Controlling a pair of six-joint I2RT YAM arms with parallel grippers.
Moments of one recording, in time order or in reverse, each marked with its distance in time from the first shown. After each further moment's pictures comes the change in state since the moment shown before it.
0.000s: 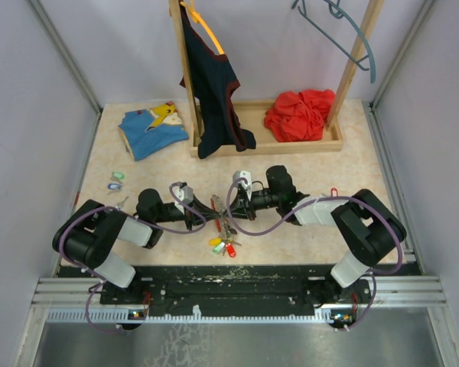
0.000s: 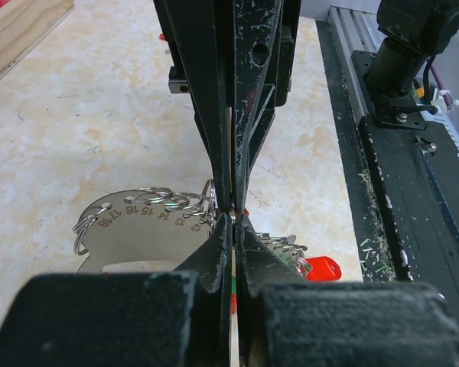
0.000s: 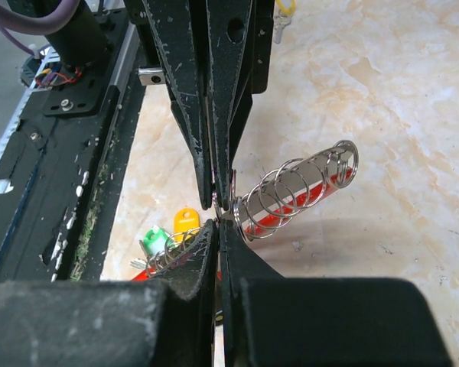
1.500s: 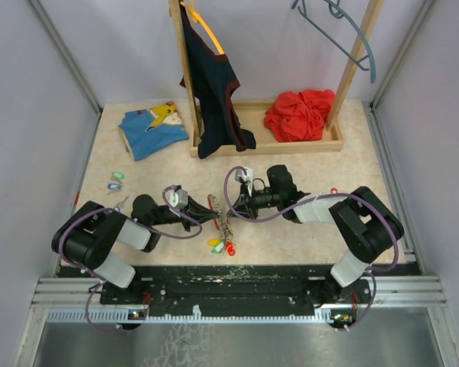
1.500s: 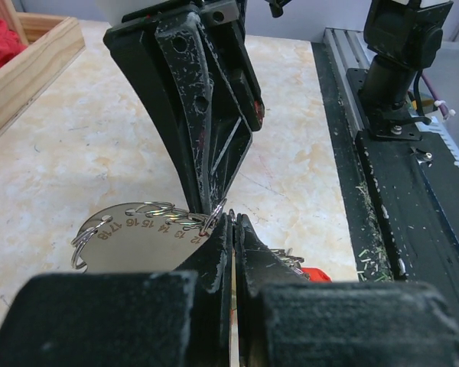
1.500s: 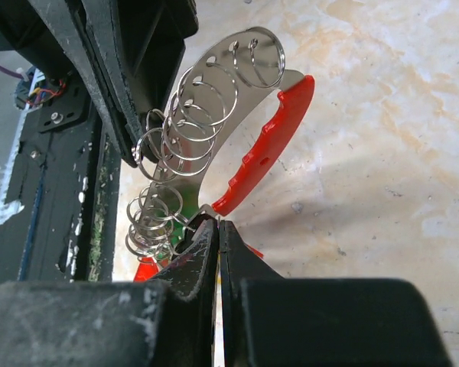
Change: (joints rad) left arm 0.006 -0.007 -0.043 0.166 -0.009 -0.045; right arm -0.035 0.024 0.004 -0.064 0.063 0.110
